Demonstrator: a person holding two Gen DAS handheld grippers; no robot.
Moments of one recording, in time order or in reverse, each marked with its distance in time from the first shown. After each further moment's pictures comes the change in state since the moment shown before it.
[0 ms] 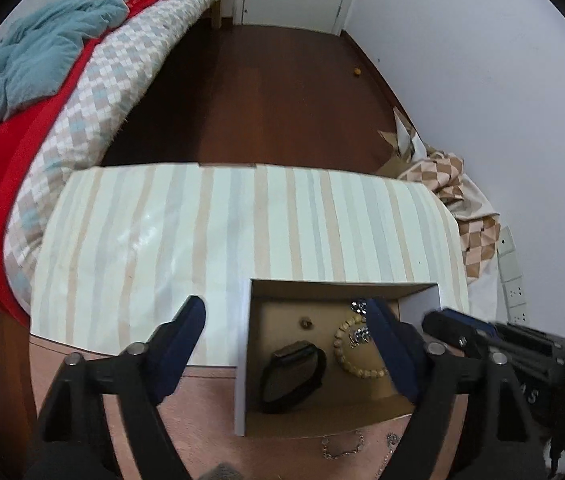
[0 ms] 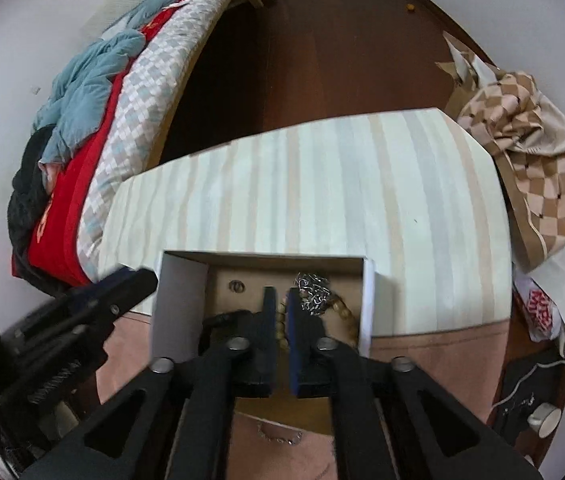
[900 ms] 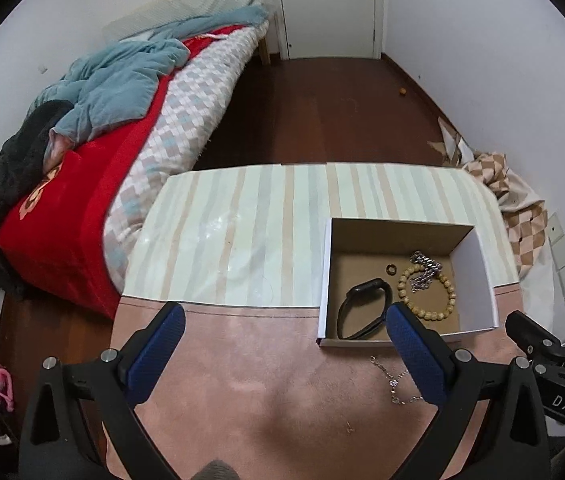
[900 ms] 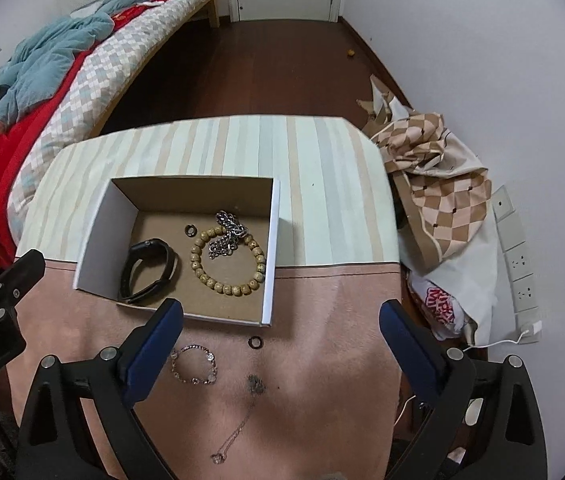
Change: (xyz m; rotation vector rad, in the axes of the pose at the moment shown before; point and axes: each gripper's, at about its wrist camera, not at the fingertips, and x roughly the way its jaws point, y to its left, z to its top) left arm -0.071 0.004 -0.081 0.038 -0.138 0.266; right arm -0.060 0.023 -0.091 -0.102 -0.149 -0.381
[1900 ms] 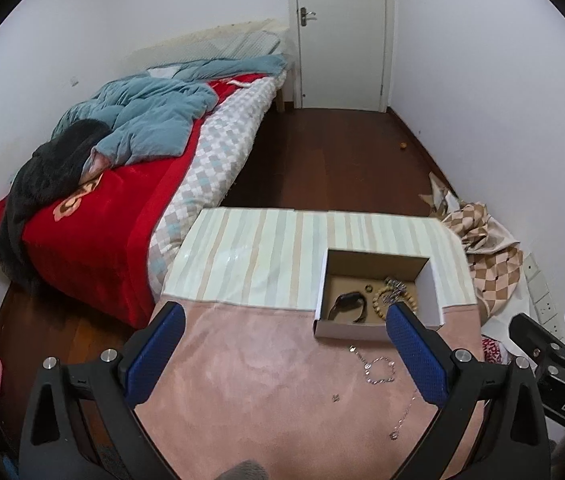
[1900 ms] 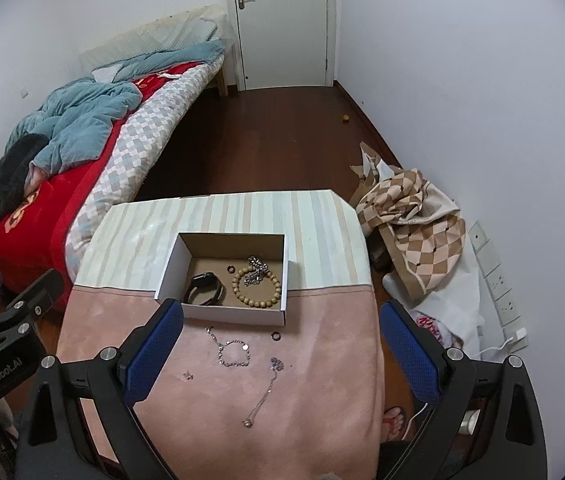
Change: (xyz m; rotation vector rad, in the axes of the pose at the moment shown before) left arm -0.105 0.017 -0.031 -0.073 -0.161 0.011; right arm -0.142 -0.008 -0.045 0.054 -0.226 0.059
